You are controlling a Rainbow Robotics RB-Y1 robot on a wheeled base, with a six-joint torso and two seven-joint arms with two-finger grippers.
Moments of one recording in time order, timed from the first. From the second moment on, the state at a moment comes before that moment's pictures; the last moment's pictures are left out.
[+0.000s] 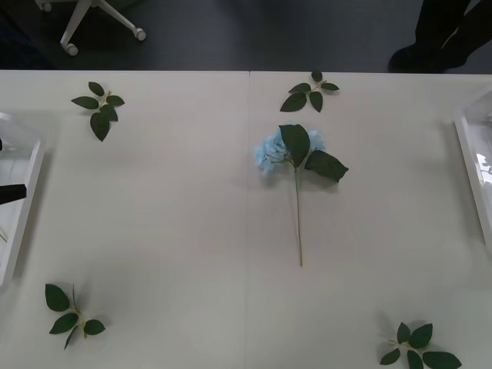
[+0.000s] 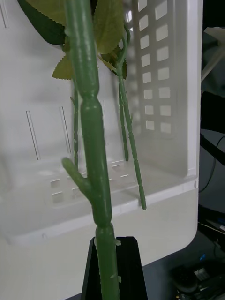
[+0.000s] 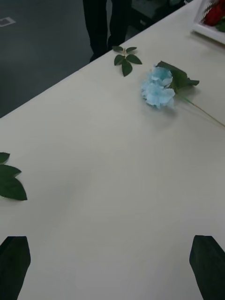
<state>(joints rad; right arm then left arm) 0.12 -1.20 -0.39 -1.71 -0.87 1.41 1.46 -0.03 0.67 0.66 -1.79 1.60 1.54 -2.67</state>
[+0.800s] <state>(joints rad) 0.00 -1.17 -0.22 -1.48 -0.66 1.17 1.31 -0.03 0.67 0.66 -1.79 1.60 1.54 -2.67</state>
